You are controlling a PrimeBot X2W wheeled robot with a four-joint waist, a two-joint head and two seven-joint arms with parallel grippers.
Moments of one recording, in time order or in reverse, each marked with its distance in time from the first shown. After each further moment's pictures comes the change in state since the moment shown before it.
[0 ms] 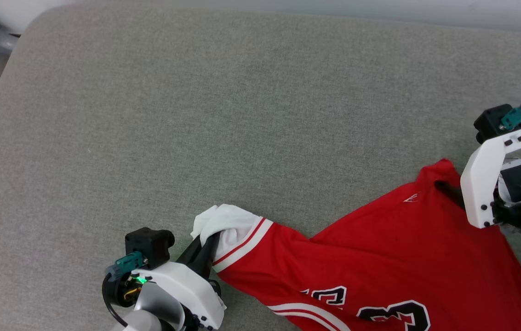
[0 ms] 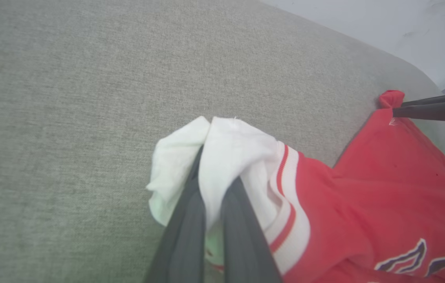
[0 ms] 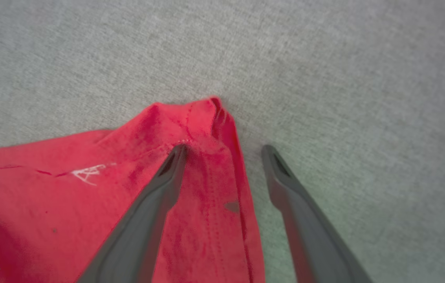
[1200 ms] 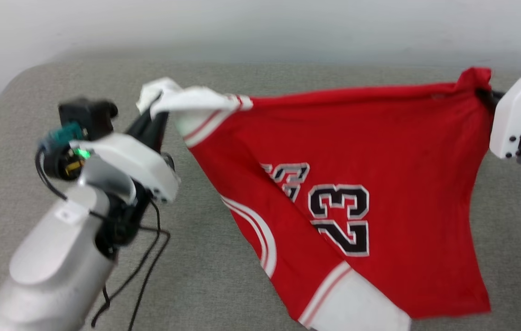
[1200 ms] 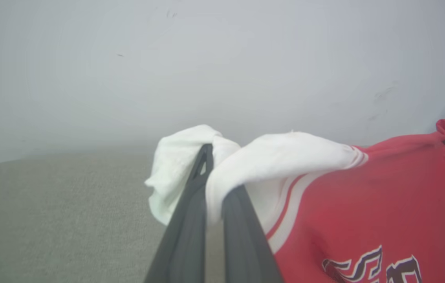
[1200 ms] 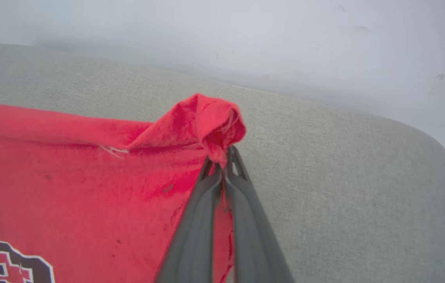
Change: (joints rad) left arm -0.399 0.047 0.101 0.183 0.001 -0.069 0.043; right arm -0.186 0.053 -0.133 0.139 -0.071 0.000 -0.247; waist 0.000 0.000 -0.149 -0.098
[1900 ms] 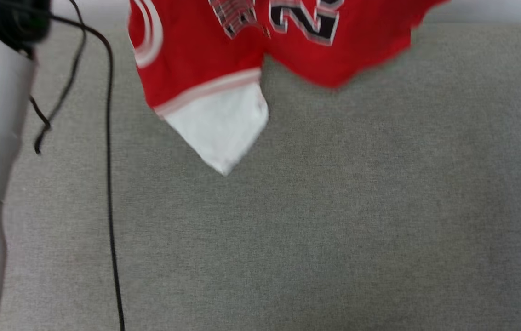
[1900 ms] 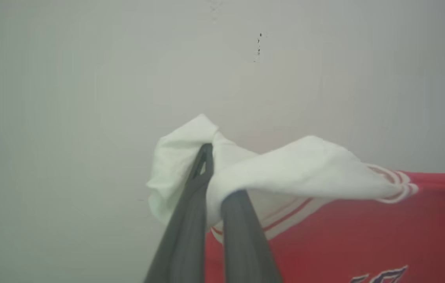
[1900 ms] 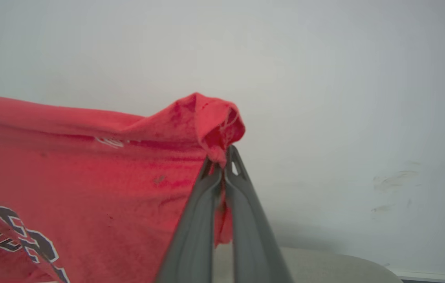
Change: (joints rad) left arm -0.665 -0.048 0.080 0.461 0.049 -0.087 -0.057; right arm -0.410 0.165 -0.189 0.136 -0.238 0.001 -0.283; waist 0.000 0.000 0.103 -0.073
